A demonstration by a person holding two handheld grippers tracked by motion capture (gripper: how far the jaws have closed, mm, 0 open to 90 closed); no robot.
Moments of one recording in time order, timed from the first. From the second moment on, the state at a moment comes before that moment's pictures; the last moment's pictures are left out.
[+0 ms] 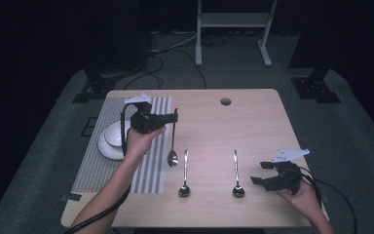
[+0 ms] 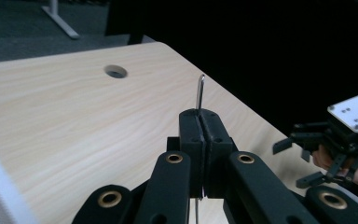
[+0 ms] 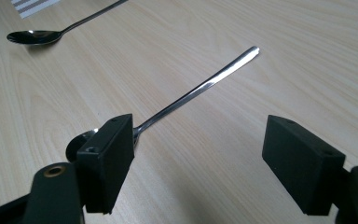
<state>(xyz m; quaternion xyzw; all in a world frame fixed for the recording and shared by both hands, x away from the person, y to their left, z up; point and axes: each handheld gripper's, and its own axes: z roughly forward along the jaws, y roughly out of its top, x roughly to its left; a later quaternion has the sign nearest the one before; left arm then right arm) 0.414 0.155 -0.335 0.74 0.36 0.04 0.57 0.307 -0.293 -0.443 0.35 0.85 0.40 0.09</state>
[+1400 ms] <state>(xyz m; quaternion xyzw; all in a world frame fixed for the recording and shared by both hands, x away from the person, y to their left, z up) 0.439 0.249 -0.317 0.69 0.44 0.11 0.56 0.308 -0.296 -0.442 0.35 0.84 0.40 0.09</state>
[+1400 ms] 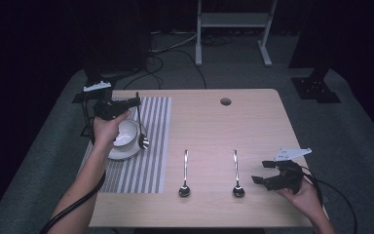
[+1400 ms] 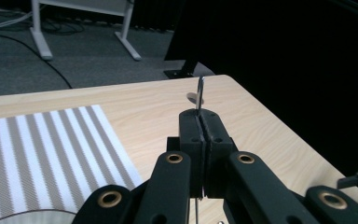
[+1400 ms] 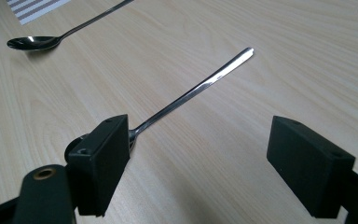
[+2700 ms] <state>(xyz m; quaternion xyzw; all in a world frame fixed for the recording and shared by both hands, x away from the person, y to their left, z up) 0.450 0.299 -0.320 0.65 0.50 0.15 0.56 0.309 -0.298 -0.442 0.35 0.84 0.40 0.09</state>
